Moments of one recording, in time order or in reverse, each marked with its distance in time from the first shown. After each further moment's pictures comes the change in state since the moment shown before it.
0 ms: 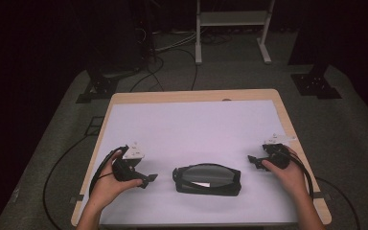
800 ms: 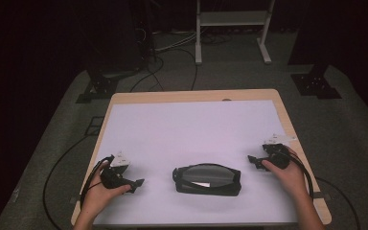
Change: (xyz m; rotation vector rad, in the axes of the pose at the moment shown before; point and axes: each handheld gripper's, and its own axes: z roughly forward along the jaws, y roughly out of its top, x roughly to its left) left arm 0.026 -0.061 0.012 0.010 0.082 -0.141; right arm 0.000 0.000 0.000 0.000 0.000 0.001
